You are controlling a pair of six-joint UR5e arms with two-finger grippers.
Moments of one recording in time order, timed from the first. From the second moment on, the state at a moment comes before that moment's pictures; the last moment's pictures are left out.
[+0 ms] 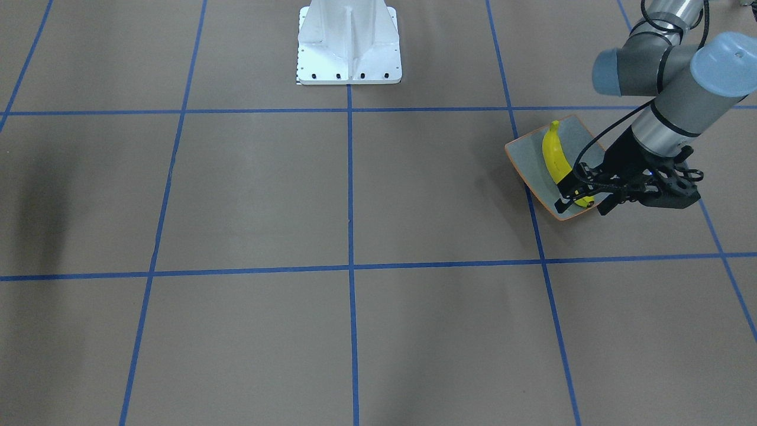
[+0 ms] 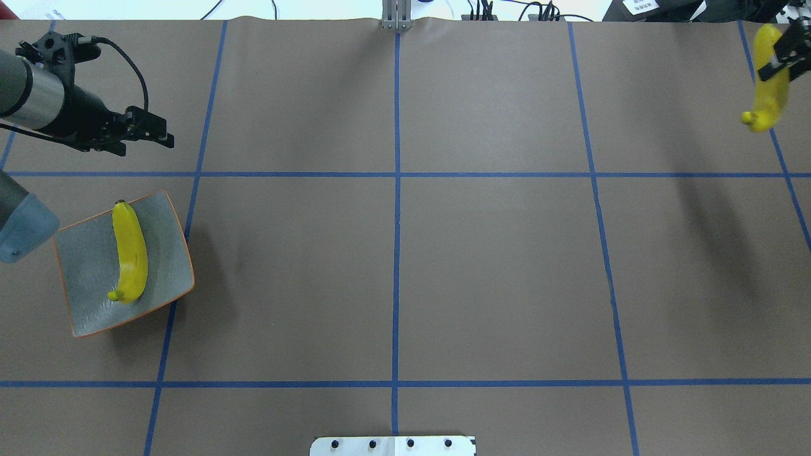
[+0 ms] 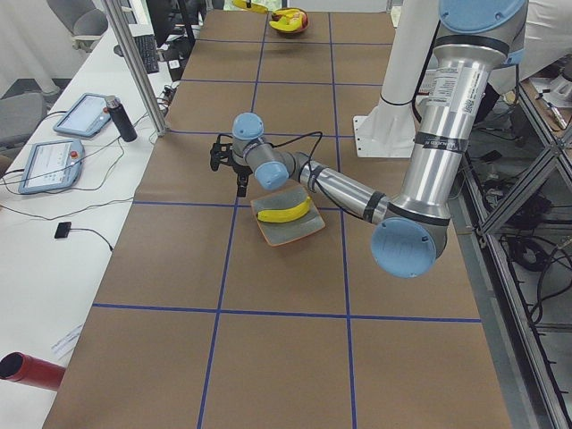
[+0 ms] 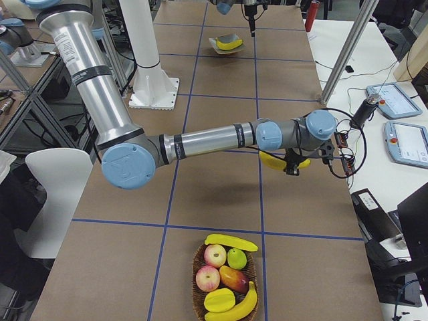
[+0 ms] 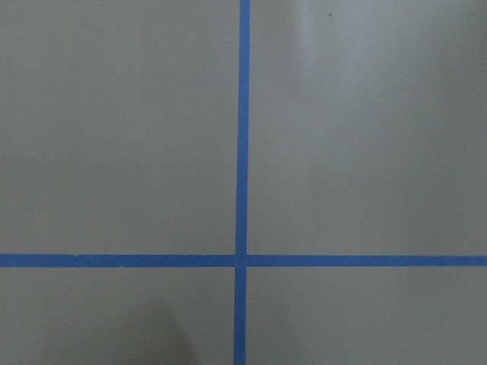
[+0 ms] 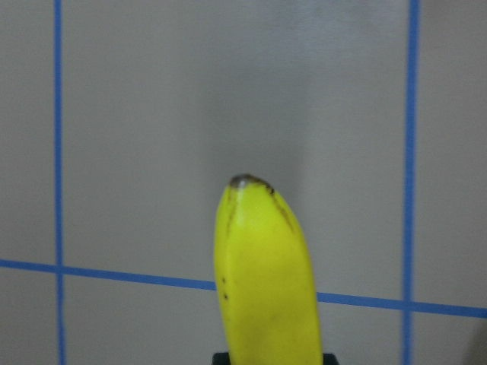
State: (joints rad) left arm -1.01 -1.84 -1.73 -2.06 -2.20 -1.05; right arm 1.39 -1.15 1.40 -1.56 2.57 0.34
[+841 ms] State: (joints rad) left arm -0.90 -2.00 -1.75 -2.26 -2.21 -1.52; right arm 0.90 -0.97 1.62 -1.19 2.30 1.24
